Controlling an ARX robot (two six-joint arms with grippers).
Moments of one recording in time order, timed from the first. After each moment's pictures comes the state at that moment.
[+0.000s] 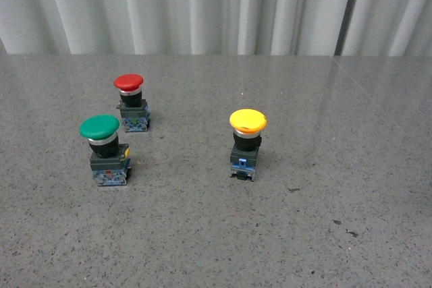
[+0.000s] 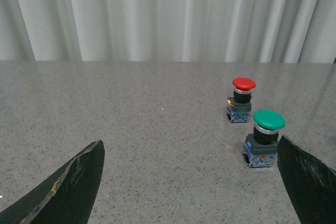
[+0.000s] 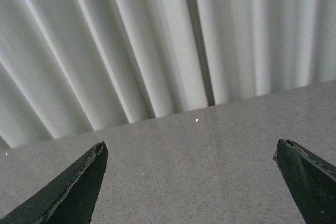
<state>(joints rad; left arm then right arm) 0.00 0.01 0.02 0.00 0.00 0.00 0.01 1.03 0.53 0.55 -0.01 0.25</state>
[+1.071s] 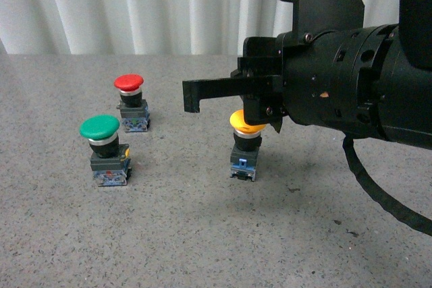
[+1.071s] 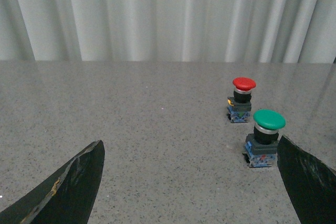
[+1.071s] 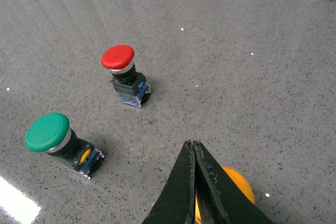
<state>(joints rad) 0.00 0.01 0.01 0.00 0.00 0.00 0.52 1.66 0.78 0.56 -0.04 0.16</state>
